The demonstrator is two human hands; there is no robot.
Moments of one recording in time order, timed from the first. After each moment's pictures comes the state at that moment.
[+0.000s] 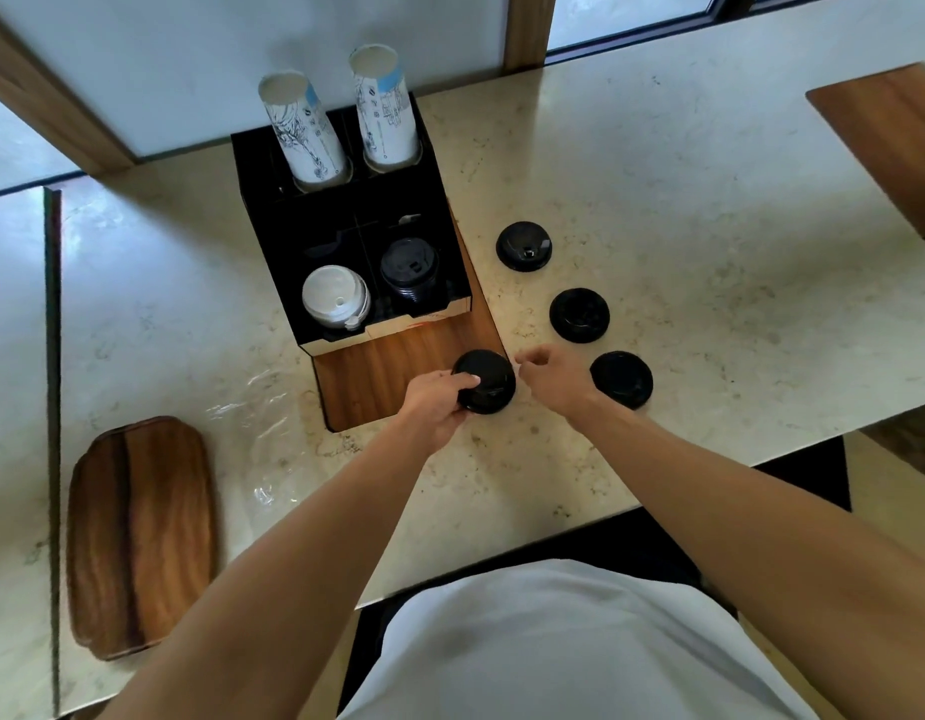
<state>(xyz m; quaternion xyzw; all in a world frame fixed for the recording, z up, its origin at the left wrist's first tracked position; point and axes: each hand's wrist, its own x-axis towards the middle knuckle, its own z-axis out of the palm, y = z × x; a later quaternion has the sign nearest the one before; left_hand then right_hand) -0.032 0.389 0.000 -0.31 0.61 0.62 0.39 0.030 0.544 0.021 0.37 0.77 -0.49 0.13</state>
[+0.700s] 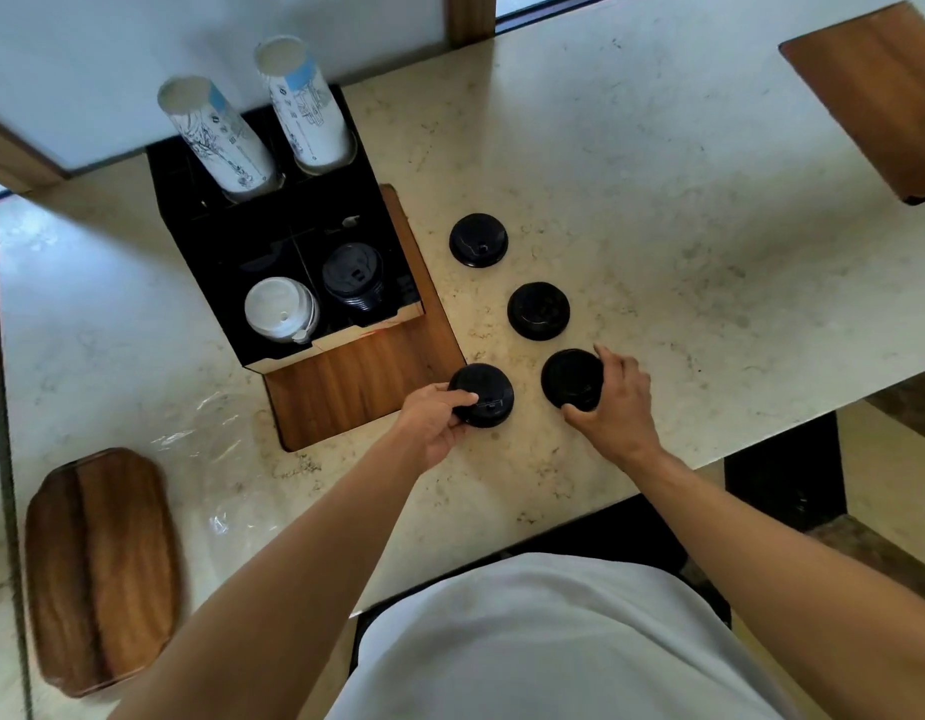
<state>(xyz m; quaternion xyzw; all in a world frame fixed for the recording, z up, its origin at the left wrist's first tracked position) -0.008 0.436 0.002 -0.30 0.59 0.60 0.45 0.125 0.639 -0.031 0.33 0.90 -0.29 0.03</state>
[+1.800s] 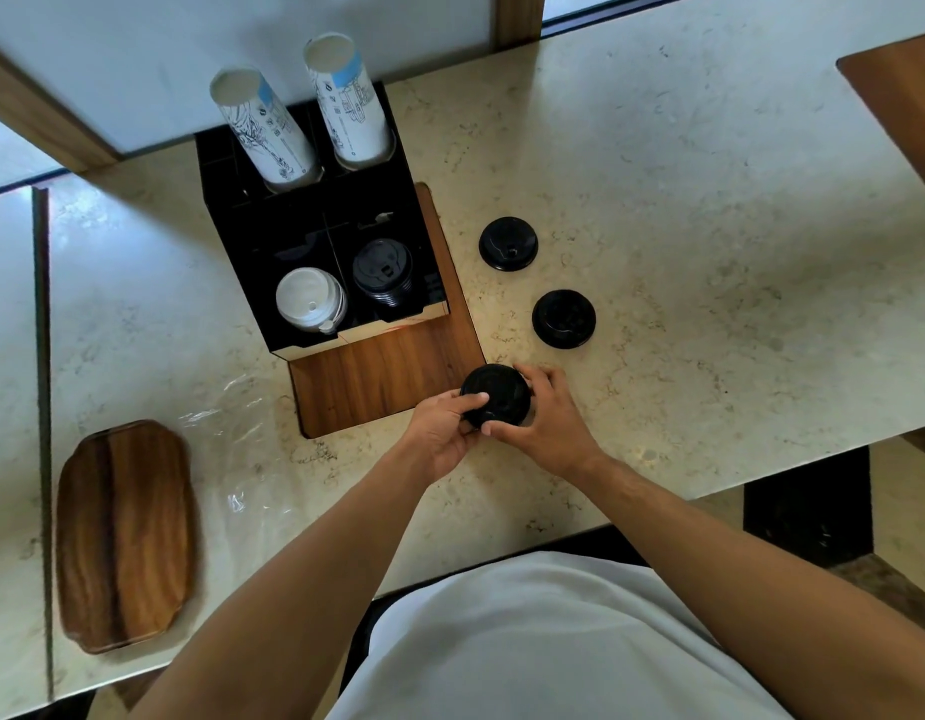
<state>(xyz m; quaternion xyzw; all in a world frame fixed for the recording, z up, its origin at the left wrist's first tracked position) 0.002 0.418 -0.004 -0.29 0.54 0.67 0.43 0.081 0.566 -0.009 0.22 0.83 -0.50 0.10</state>
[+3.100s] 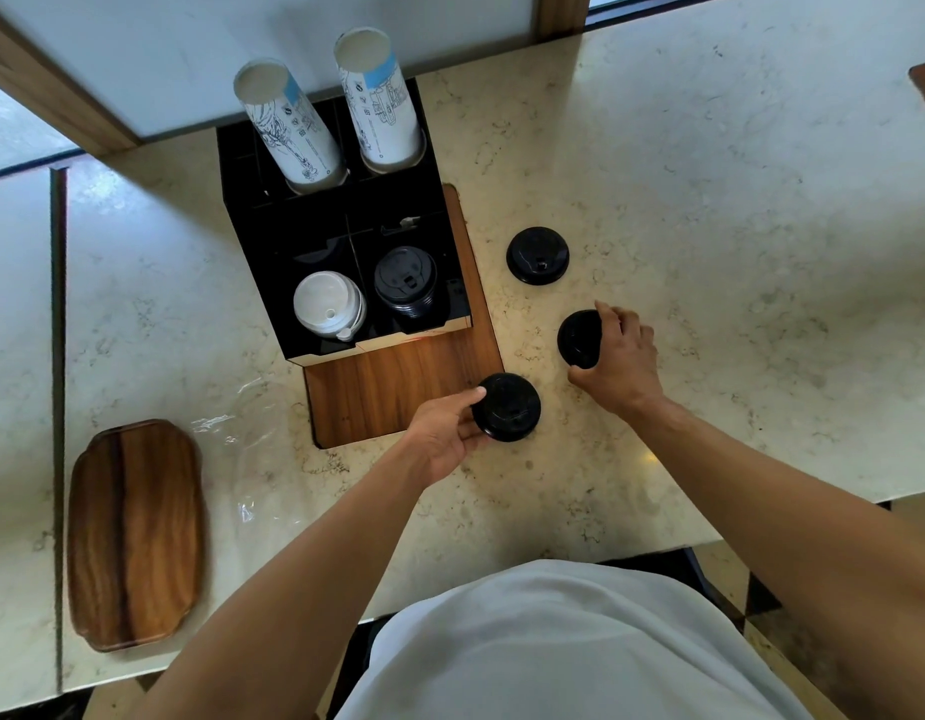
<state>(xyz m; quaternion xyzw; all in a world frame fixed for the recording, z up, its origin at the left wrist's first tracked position) -0.031 0.407 -0.012 -0.32 0.54 0.65 0.43 0.000 0.652 -0.023 0.27 0.92 -0.27 0.11</state>
